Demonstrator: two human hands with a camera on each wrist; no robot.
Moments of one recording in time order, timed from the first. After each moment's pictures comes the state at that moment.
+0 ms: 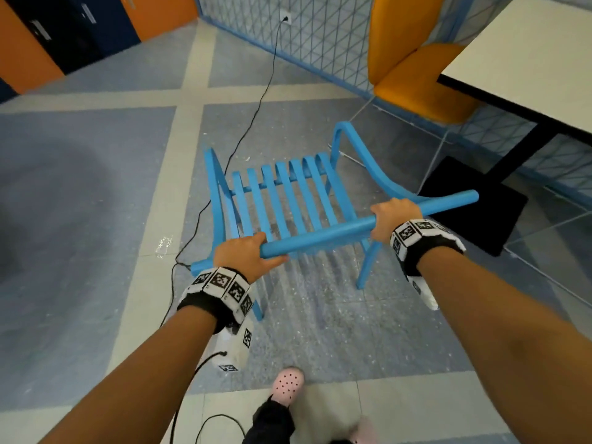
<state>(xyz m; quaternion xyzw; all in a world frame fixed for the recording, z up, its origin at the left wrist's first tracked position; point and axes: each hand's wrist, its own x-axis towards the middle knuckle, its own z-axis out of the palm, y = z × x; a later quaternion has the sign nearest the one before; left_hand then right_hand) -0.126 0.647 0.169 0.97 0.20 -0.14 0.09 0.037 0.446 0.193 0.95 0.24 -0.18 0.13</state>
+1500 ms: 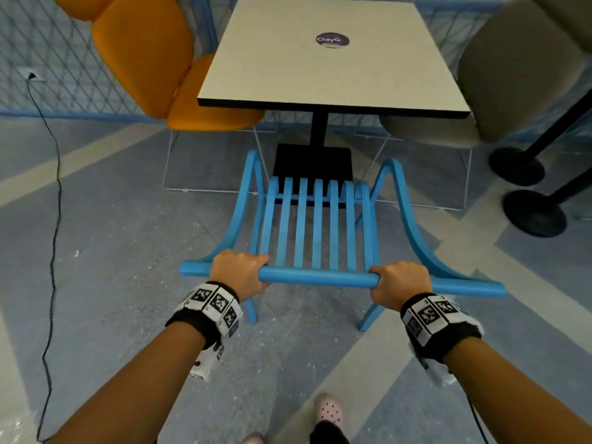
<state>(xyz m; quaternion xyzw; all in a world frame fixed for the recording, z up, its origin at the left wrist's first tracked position) 0.077 0.402 0.167 0.96 -0.25 -0.12 -0.06 0.005 0.150 0.191 0.97 -0.06 -0.23 0.04</state>
